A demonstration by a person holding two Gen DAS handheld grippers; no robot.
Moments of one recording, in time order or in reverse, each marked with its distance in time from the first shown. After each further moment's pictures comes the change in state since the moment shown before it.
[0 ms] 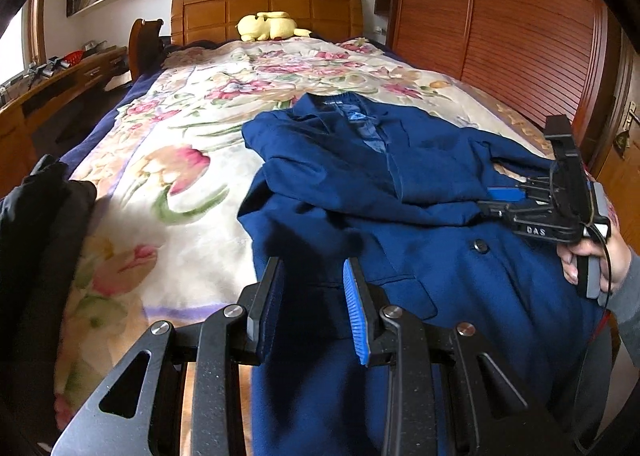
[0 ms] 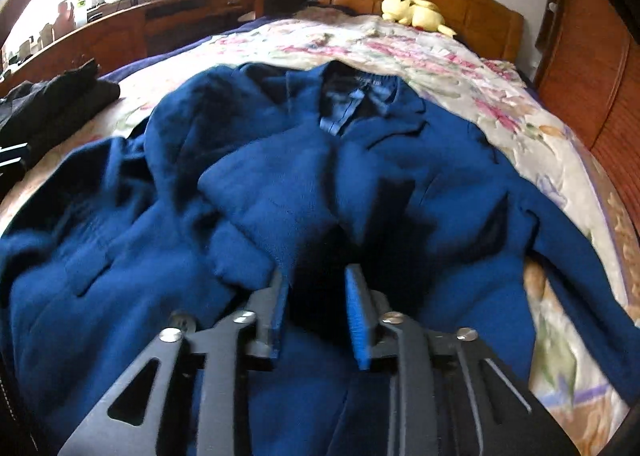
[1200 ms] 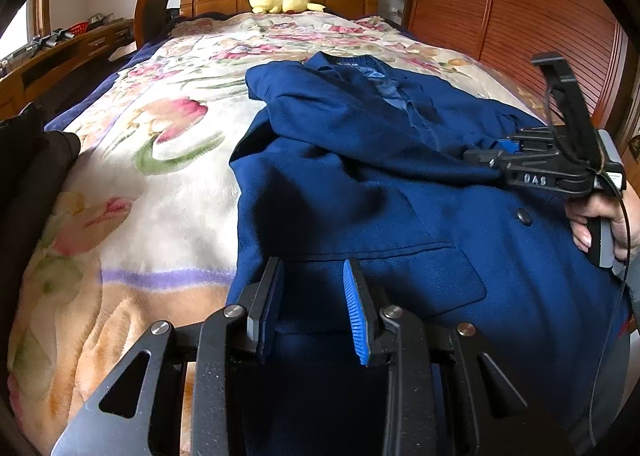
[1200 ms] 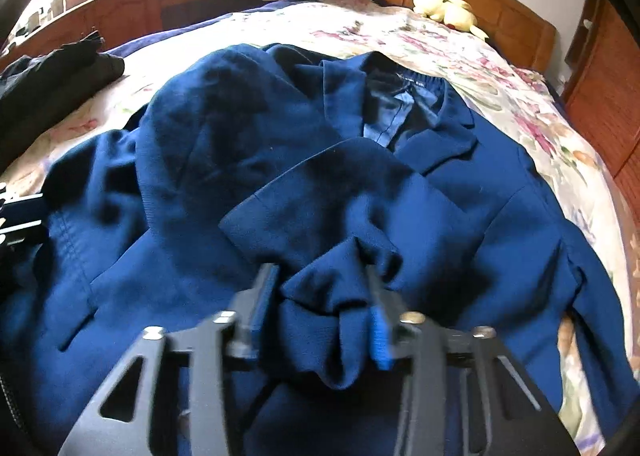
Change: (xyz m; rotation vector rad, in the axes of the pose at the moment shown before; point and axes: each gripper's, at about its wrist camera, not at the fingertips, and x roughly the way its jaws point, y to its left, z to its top) left arm 0.045 0.000 -0.029 -0.050 0.066 0.025; right arm 0.044 0.010 0.037 -0.101 0.020 0.014
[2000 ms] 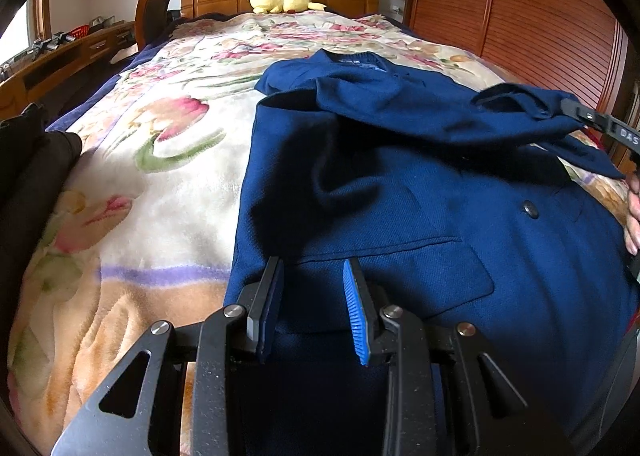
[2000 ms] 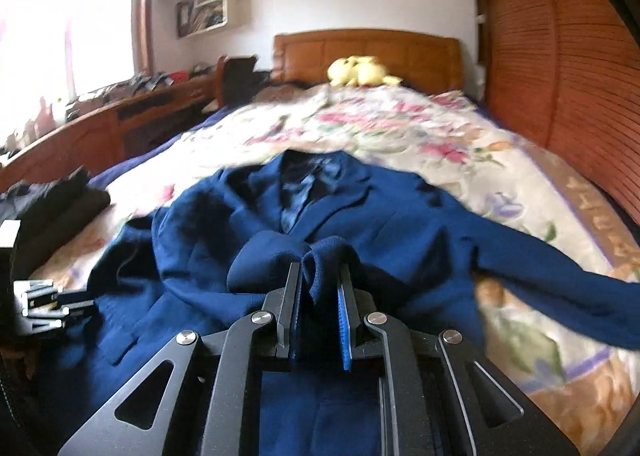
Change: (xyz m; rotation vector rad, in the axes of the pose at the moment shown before) left arm 0.002 -0.006 -0.004 0.012 0.001 0.018; right arm -0.115 -0.042 -0.068 0.346 -0.335 -0.078
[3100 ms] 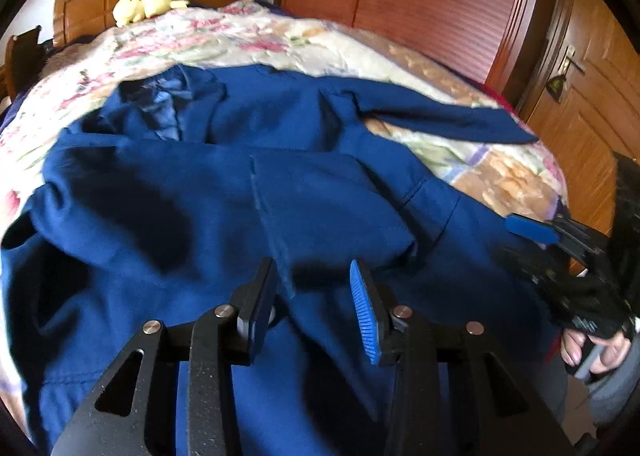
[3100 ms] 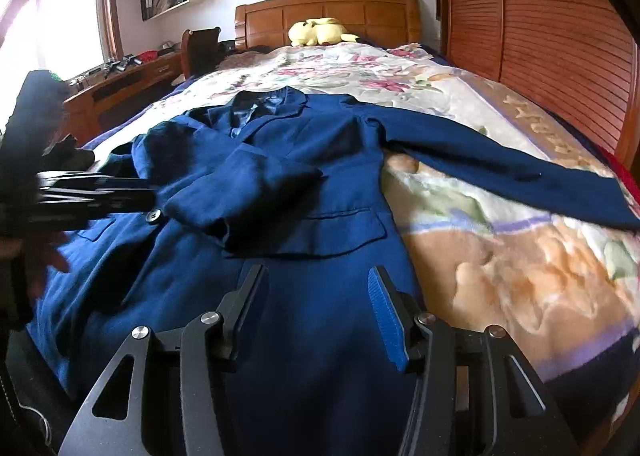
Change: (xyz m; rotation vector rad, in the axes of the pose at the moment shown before) left arm 0.037 -0.204 0.068 0.221 0.100 -0.318; right arm -0.091 -0.039 -0.094 0.058 0.142 -0.068
